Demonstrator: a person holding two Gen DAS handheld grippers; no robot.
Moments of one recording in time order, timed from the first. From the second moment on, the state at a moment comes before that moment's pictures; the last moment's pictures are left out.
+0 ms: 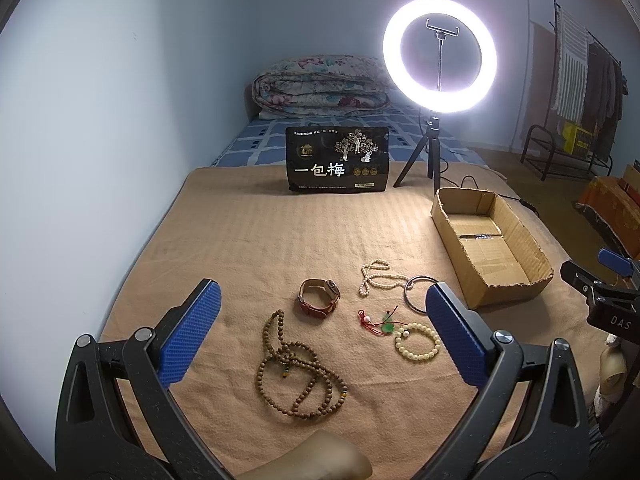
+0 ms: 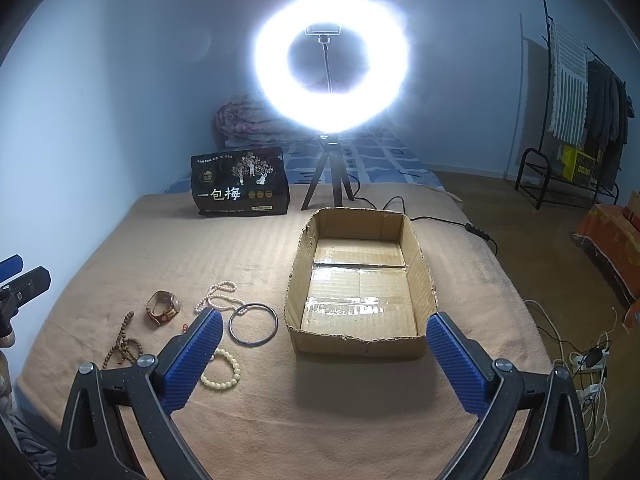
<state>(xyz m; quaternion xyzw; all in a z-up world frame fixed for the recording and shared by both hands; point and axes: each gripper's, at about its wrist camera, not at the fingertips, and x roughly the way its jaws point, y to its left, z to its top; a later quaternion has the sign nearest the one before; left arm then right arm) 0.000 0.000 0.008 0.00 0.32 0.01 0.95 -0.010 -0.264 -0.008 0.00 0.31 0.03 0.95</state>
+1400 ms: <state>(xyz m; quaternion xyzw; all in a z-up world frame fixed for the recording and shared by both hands) 0.002 0.005 -0.001 0.00 0.33 0.02 0.95 -0.005 -0.260 -0.010 0.00 0.33 0.04 0.94</state>
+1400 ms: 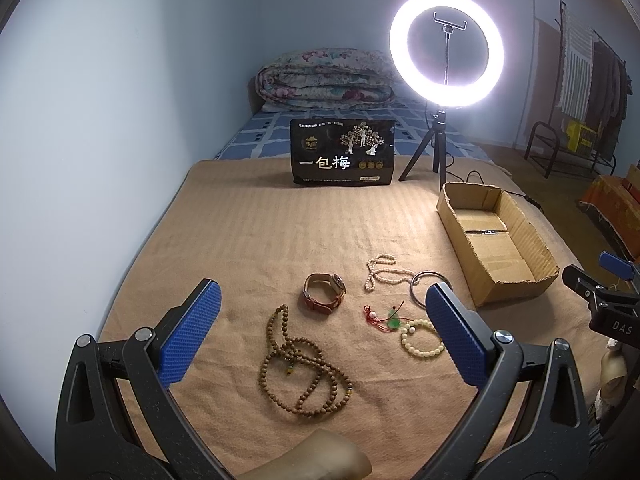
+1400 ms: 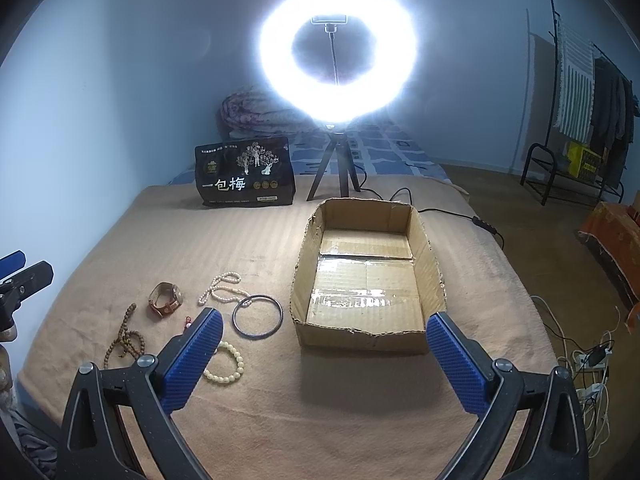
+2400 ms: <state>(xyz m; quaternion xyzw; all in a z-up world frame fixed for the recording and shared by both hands) 0.039 0.062 -0.058 -0.06 0.45 0.03 0.89 0.018 -0.242 -0.051 -0.01 0.41 0.12 0.90</state>
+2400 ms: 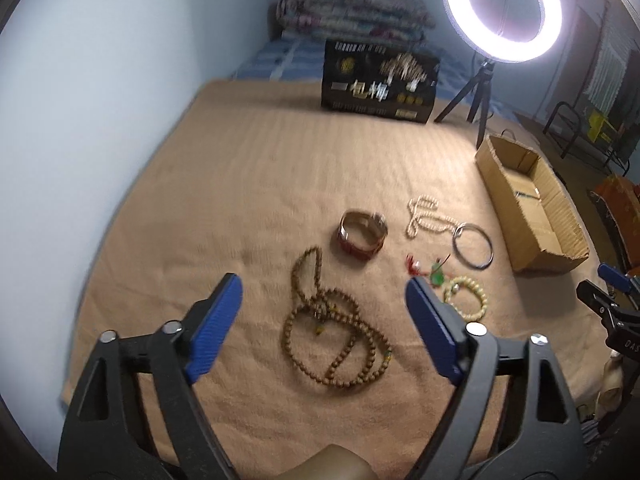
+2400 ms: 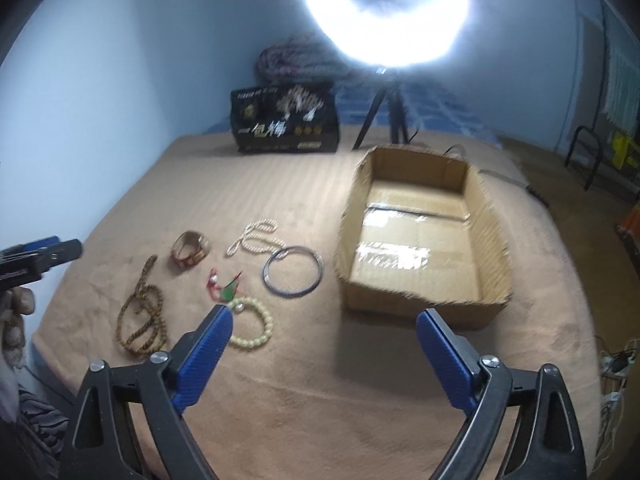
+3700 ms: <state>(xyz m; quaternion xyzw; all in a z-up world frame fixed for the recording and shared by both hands) 0.103 0.096 -0.177 -0.17 0.60 0.05 0.78 0.083 -0.194 -0.150 0.03 0.56 0.20 0.80</state>
